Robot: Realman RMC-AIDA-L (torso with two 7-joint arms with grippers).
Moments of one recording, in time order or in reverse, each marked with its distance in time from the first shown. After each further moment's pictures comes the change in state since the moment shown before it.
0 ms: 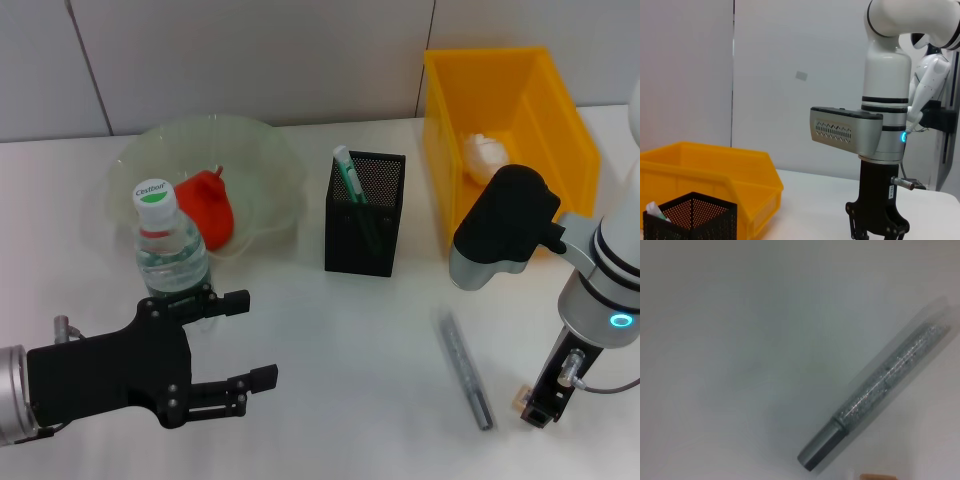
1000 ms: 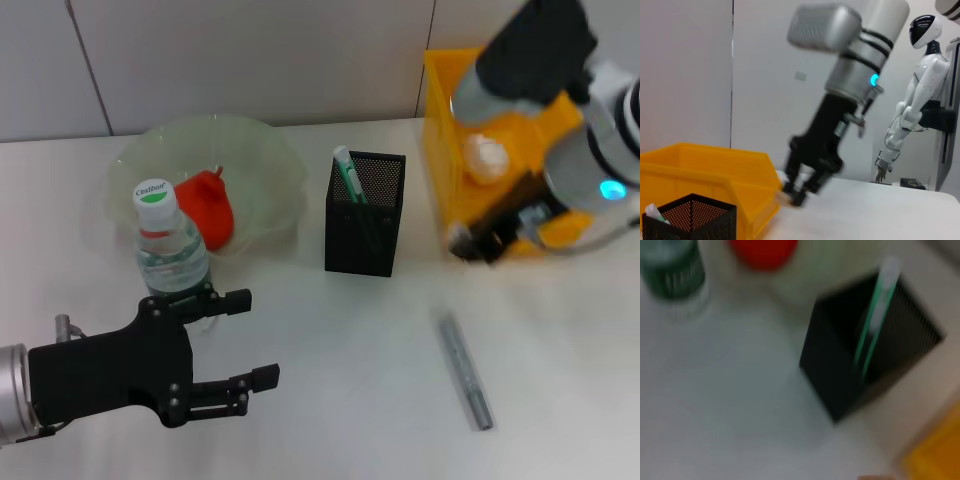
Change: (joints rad) left arm -0.001 -0.001 0.001 0.004 0.000 0.000 0.000; right arm -0.004 -0.002 0.159 0.303 0.064 0.112 0.009
